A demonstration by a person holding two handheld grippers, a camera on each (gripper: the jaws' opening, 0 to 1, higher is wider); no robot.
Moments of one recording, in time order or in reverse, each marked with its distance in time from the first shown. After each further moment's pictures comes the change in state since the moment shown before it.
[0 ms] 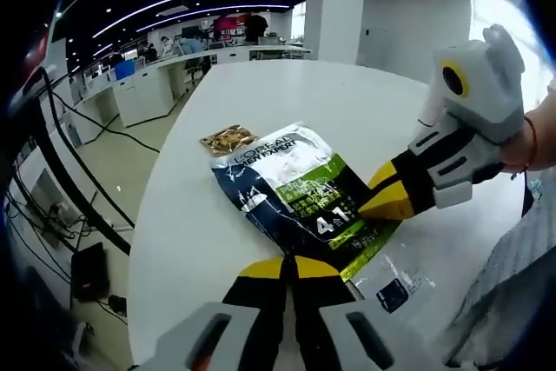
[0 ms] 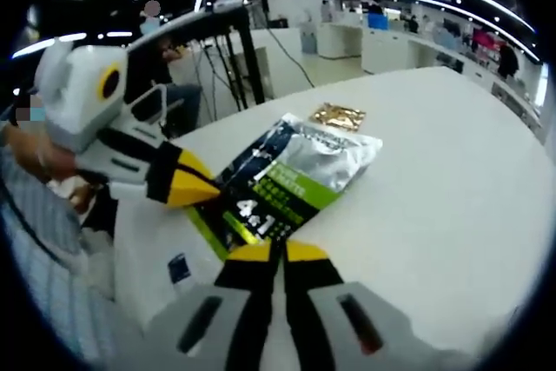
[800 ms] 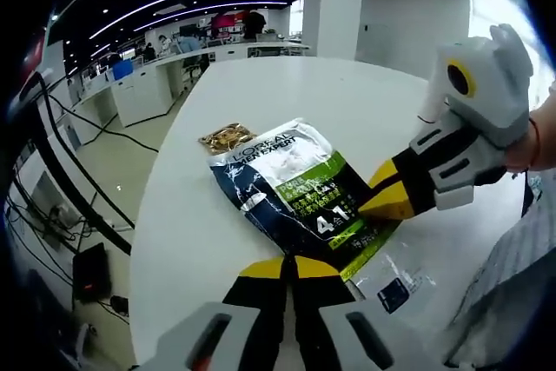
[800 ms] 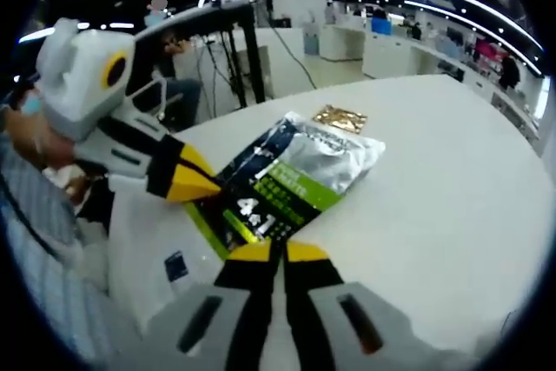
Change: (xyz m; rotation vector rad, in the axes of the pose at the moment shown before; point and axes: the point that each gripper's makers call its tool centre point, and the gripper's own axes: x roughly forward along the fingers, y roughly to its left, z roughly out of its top) left arm 0.000 0.001 0.000 0.010 0.021 -0.003; right arm 0.000 0.000 0.001 -0.044 0.005 -0.022
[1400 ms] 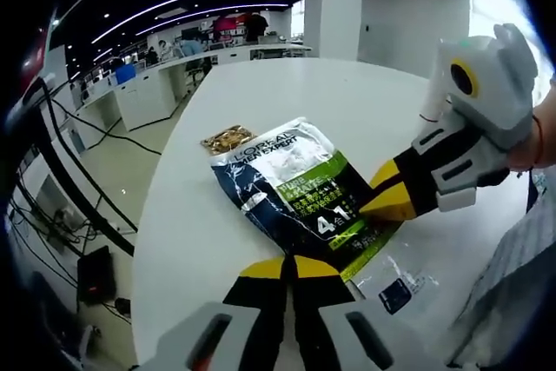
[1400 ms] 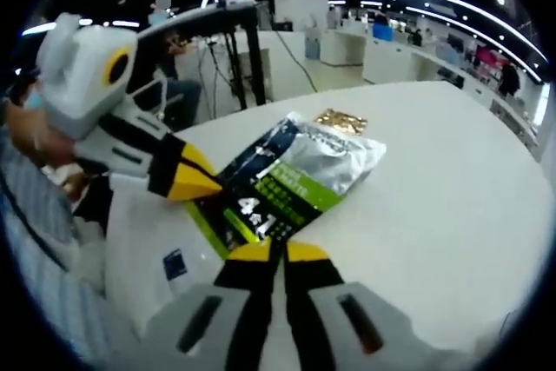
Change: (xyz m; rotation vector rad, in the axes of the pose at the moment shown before) left arm 0.000 0.000 0.000 0.016 -0.015 0.031; right arm 0.000 0.000 0.000 -0.021 -0.017 -0.009
